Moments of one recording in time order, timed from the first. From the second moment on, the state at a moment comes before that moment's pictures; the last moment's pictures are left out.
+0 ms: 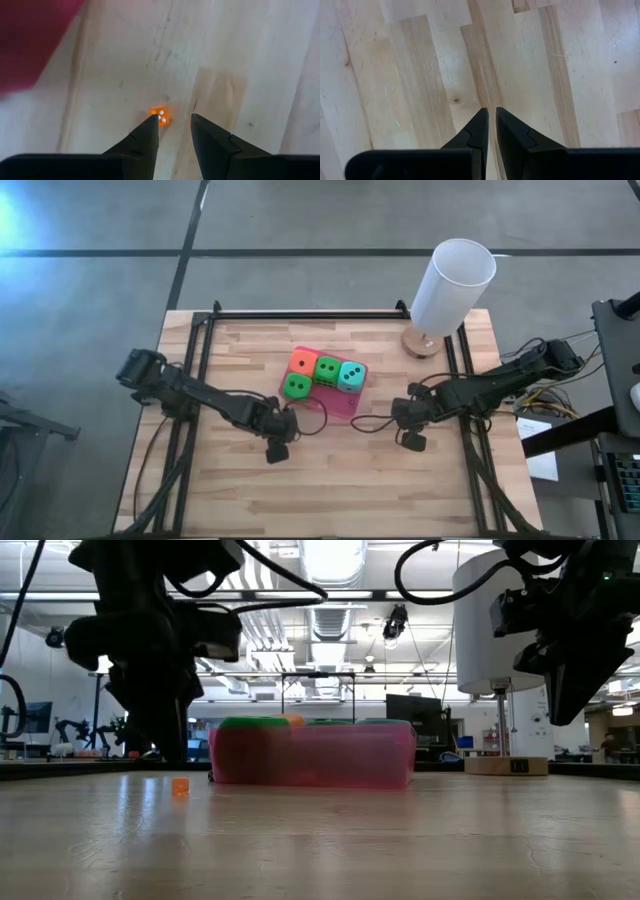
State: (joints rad) left arm -0.28 1.65 0.93 -0.57 -0.11 -0.50; right arm 0.28 1.26 0.76 -0.82 0.11 0.52
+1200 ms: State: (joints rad) left arm -0.28 1.66 0.89 -0.48 -0.17 -0.61; right arm 0.28 1.26 0.76 -0.82 0.11 0.52
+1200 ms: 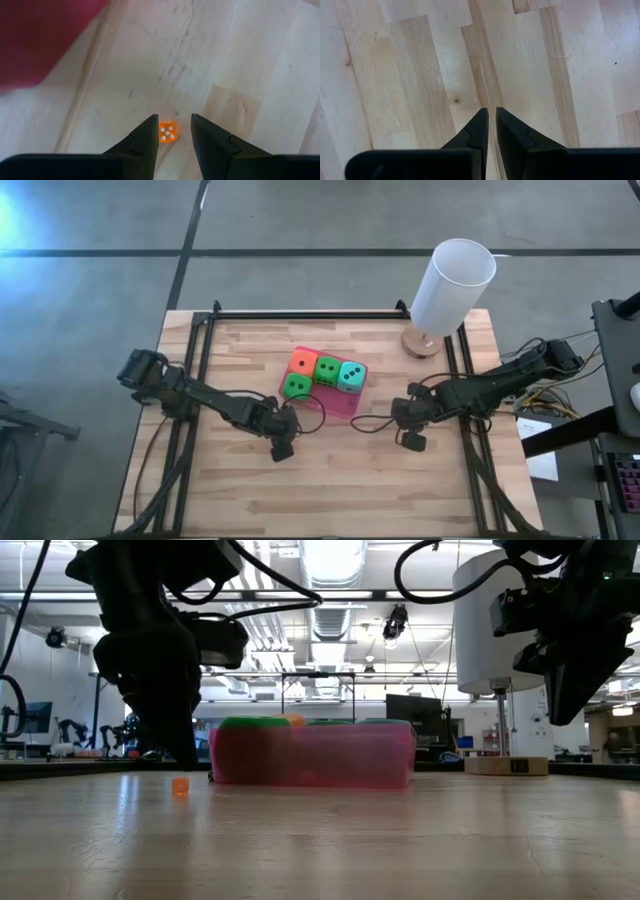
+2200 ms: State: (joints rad) left arm -0.28 1.71 0.88 -0.49 -0.16 -0.66; right arm 0.28 1.26 0.76 -0.82 0.11 0.52
